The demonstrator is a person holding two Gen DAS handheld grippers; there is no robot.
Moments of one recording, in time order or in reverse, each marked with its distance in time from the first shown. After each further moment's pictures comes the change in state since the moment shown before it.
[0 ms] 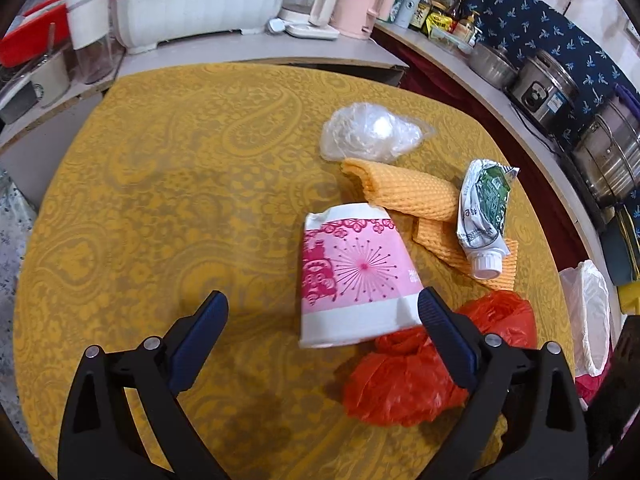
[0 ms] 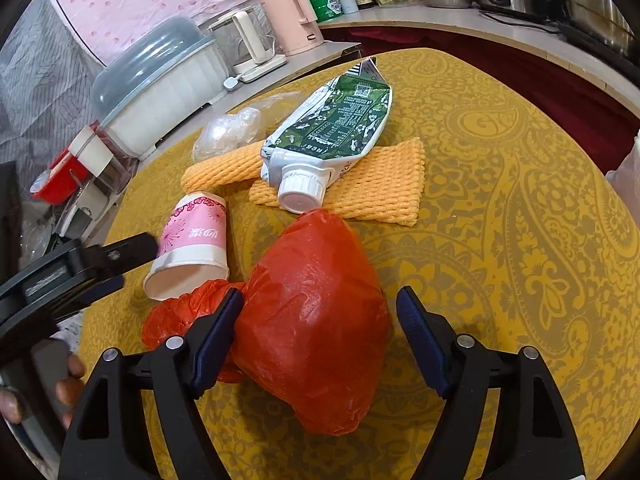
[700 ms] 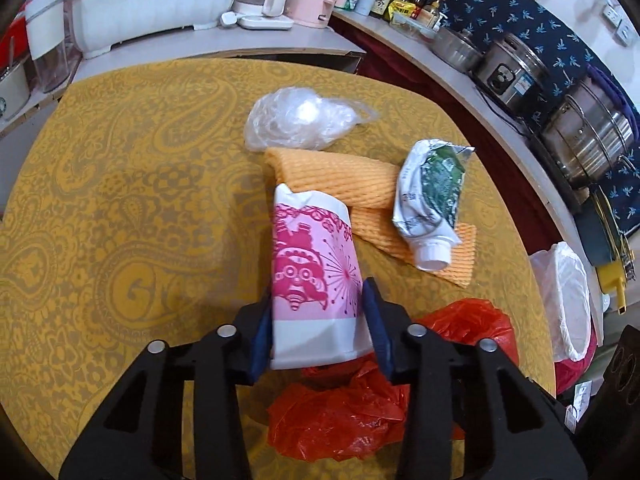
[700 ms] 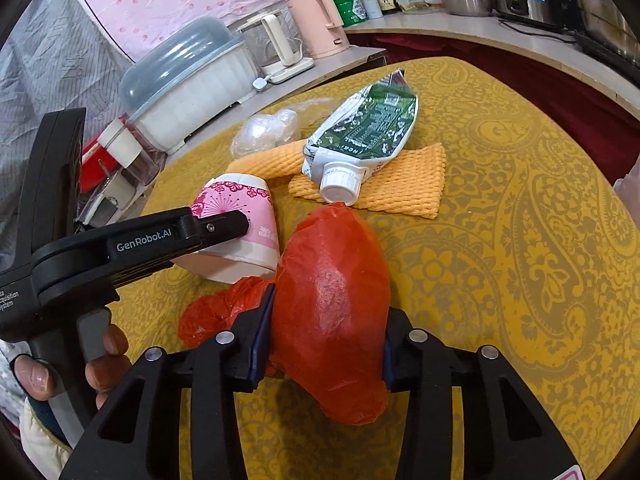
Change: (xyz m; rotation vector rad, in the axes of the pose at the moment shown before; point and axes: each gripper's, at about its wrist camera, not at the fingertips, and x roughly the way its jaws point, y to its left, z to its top) left arm -0.008 -0.032 -0.007 0.053 0.016 -0.110; right arm -0.028 0.015 -0.013 -0.043 -0.016 0.068
